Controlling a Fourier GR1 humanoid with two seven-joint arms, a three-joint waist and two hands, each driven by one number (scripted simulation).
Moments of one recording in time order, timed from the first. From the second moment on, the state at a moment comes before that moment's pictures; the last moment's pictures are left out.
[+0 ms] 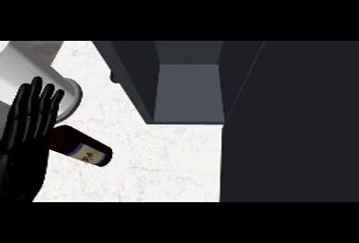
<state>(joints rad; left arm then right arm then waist) 0.01 0.10 -0.02 -2.10 0.00 0.00 0.04 0.00 -0.11 0.00 -2.10 0.01 0.00 -0.02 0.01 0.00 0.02</state>
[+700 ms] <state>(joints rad) -0.03 0.36 0.07 -1.96 0.85 -0.56 0.10 0.12 -0.06 0.13 -2.22 -0.10 0.05 0.11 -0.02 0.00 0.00</state>
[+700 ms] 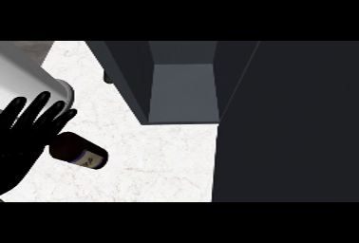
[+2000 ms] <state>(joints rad) -0.13 0.94 0.27 -1.40 1.73 -0.92 0.47 0.09 -0.05 0.45 -2.50 0.02 -0.15 0.50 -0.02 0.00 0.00</state>
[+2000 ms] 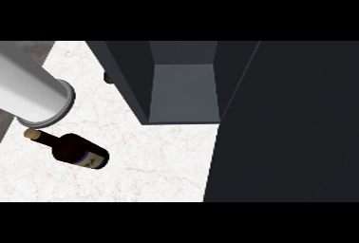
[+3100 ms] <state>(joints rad) -0.21 0.69 0.27 -1.28 1.35 -0.98 0.42 -0.01 -0.14 0.53 -2.51 0.06 -0.31 0.59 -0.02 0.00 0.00</state>
